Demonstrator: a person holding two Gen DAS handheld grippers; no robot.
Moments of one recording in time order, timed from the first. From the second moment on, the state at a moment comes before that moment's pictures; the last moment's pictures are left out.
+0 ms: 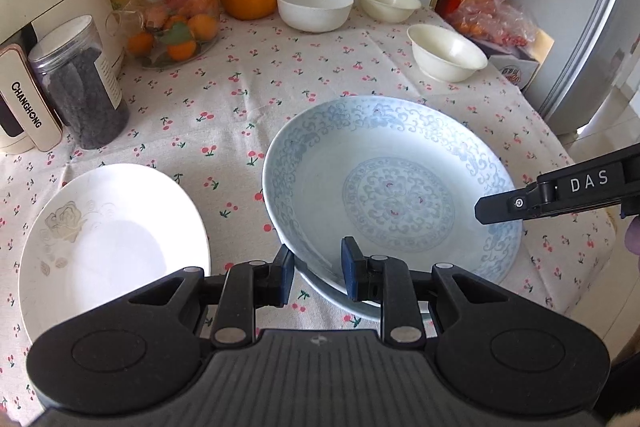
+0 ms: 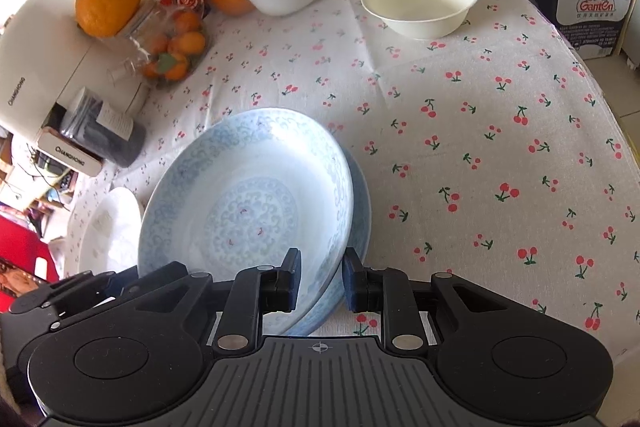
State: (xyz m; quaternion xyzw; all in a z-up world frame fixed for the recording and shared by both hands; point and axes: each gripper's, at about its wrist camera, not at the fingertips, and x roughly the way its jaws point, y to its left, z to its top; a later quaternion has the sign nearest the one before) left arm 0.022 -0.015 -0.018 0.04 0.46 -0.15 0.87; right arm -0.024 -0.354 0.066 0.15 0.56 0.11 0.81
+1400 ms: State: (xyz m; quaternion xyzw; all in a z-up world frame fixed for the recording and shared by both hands) left arm 0.023 -0.021 -0.024 0.08 0.48 -0.14 0.86; right arm -0.027 -0.337 0.068 0.07 0.59 0.10 0.80
